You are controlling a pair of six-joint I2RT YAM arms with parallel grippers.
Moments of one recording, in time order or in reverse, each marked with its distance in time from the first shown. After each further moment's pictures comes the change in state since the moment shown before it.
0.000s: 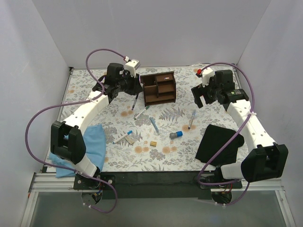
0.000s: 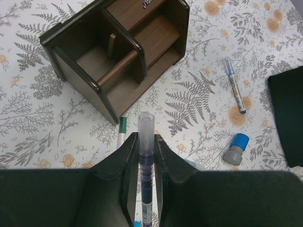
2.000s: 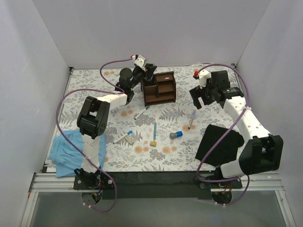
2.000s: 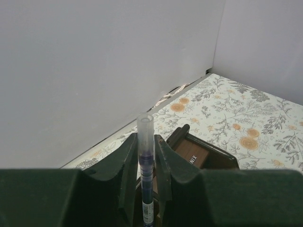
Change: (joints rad) left arm -0.025 0.480 0.012 1.236 -0.007 0.013; right arm 0.005 0.079 -0.002 -0.004 0.018 -0.014
